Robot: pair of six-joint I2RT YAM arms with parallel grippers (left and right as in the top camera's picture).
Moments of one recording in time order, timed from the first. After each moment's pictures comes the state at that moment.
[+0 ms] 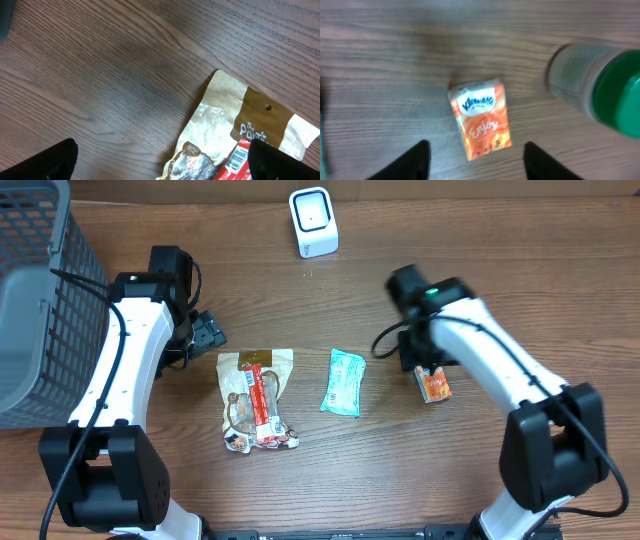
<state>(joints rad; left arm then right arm) -0.01 1.75 1.45 -1.20 -0.15 -0.60 0.31 1.84 1.41 -1.17 0.17 0.30</state>
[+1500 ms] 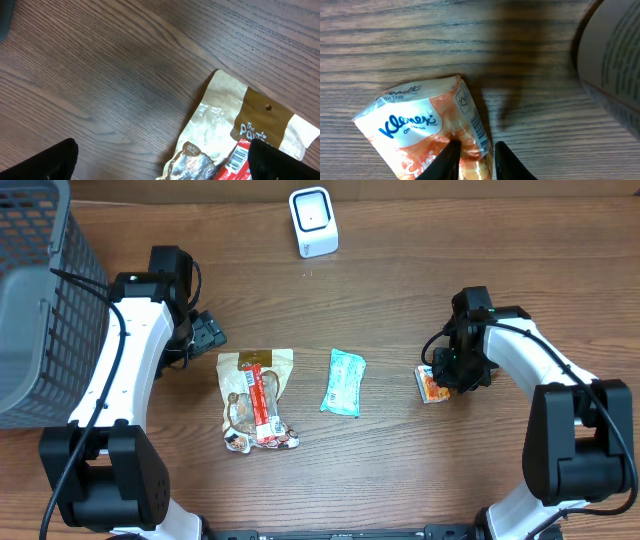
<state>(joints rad) -0.01 1.75 1.45 -1.20 -0.15 -0.60 0.07 1.82 1.12 -0.89 -0.08 0.17</state>
